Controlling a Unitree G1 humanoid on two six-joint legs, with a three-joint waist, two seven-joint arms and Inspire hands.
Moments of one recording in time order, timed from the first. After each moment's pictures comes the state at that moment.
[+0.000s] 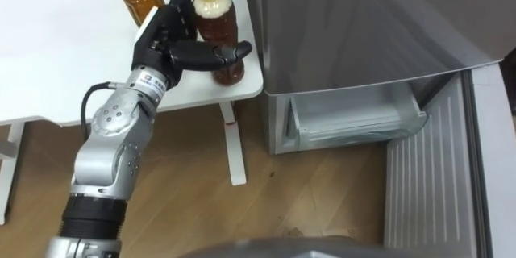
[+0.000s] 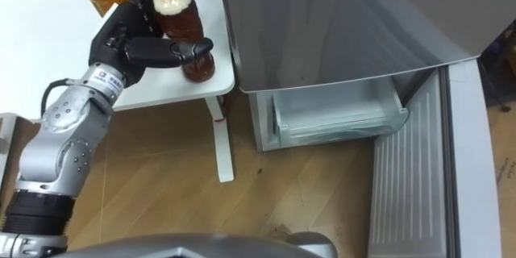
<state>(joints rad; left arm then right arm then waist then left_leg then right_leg) -0.04 0.26 -0.03 -0.02 -0.40 0.18 -0.13 0.11 -0.26 0.07 1.27 -0.28 0.22 0.18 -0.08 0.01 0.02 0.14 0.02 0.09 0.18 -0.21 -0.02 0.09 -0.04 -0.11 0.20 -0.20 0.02</state>
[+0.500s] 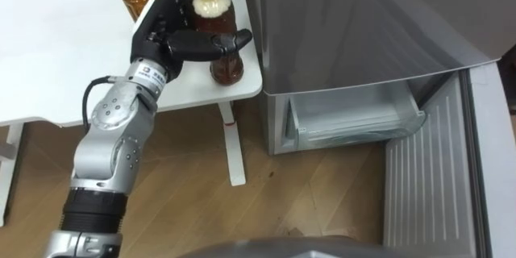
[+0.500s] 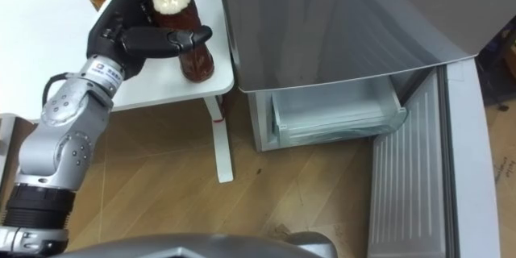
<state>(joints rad) -0.06 0.26 -0.05 0.02 -0.43 0.18 -0.11 0.11 -0.25 0.07 1.28 -0.27 0.22 0.19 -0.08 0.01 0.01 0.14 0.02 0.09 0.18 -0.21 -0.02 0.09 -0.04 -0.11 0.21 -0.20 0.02</state>
